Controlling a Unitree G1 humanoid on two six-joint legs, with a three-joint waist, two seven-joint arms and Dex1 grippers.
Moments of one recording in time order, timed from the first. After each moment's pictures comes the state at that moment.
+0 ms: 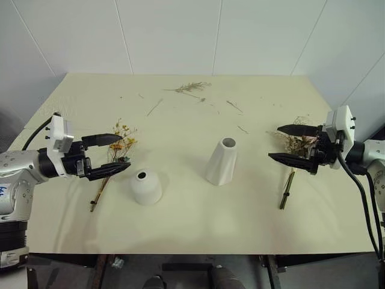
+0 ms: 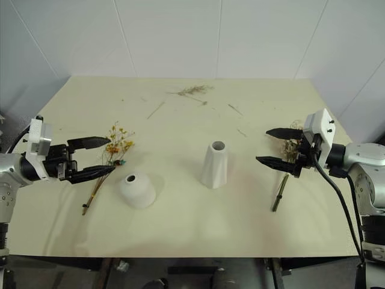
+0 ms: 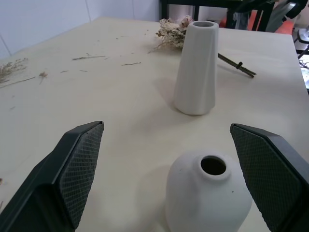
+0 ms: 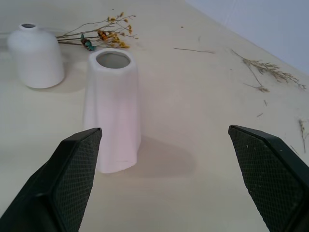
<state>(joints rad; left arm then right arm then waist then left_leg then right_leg) -0.45 0.88 0.31 0.06 -0.58 0.37 -1.23 -0.56 -0.89 -0.21 0.09 0.51 0.33 1.21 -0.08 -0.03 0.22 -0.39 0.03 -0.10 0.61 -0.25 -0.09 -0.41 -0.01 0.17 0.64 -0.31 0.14</state>
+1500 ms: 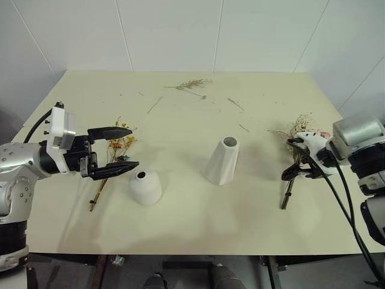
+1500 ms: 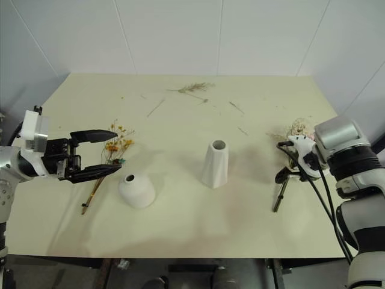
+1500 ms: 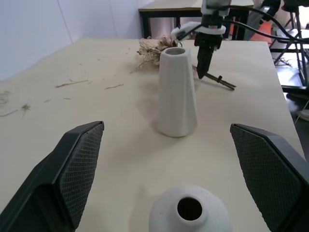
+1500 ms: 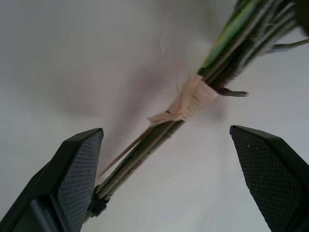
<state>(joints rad) -0.41 0.88 0.37 -0.15 -0.67 0.45 -1.19 -1.20 -0.86 0.51 0.61 0.32 1.56 0.76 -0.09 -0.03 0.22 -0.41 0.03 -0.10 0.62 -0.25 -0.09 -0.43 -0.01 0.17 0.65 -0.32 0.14</state>
